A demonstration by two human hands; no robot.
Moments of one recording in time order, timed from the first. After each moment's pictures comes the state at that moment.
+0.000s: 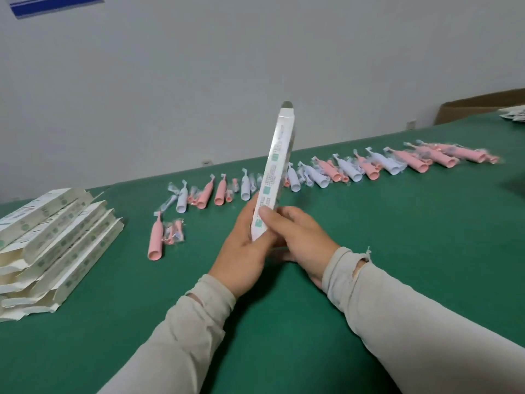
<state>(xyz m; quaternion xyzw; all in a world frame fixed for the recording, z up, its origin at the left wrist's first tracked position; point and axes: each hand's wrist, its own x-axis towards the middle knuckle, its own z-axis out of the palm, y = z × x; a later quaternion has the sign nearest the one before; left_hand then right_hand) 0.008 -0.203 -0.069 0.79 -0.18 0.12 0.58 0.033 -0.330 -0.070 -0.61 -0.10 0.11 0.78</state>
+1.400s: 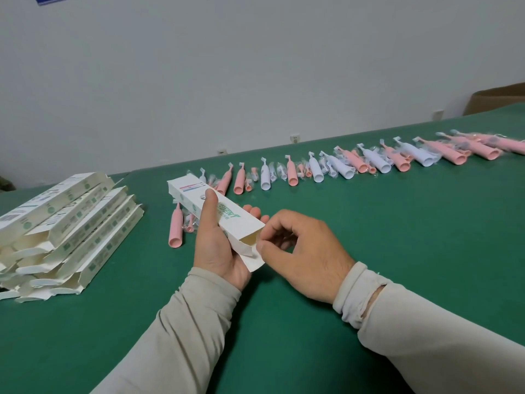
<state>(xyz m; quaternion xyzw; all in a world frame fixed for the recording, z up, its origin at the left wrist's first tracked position) 0.020 -0.160 -0.073 0.35 0.06 0.04 0.93 0.009 -0.306 -0.079 -0.76 -0.28 -0.10 0.57</state>
